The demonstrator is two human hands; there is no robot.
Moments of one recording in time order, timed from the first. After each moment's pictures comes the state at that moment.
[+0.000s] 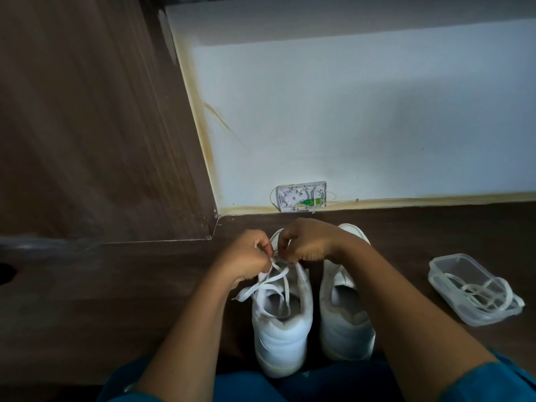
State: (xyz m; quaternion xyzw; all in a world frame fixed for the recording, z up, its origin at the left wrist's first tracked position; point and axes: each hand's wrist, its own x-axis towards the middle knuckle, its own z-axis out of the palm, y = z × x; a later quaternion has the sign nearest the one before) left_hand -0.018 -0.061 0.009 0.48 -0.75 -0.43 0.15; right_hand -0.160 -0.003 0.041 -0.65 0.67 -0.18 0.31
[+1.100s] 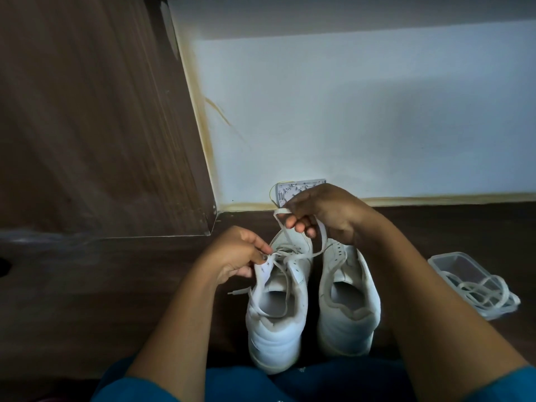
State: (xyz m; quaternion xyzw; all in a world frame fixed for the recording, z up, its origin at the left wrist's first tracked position) left_hand -0.006 -0.066 0.011 0.49 -0.66 -0.56 0.15; right_hand -0.166 0.005 0.073 -0.48 0.59 -0.44 0.48
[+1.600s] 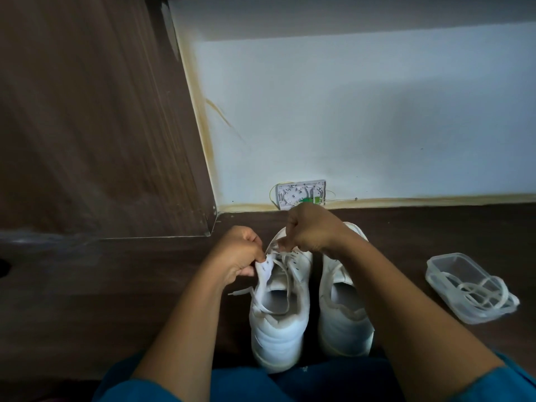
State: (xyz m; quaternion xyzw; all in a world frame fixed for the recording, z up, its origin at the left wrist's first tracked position) left_hand -0.014 -0.067 0.004 0.52 -0.62 -0.54 0.22; right_hand -0.152 0.001 0.053 -0.61 0.70 -0.25 0.28
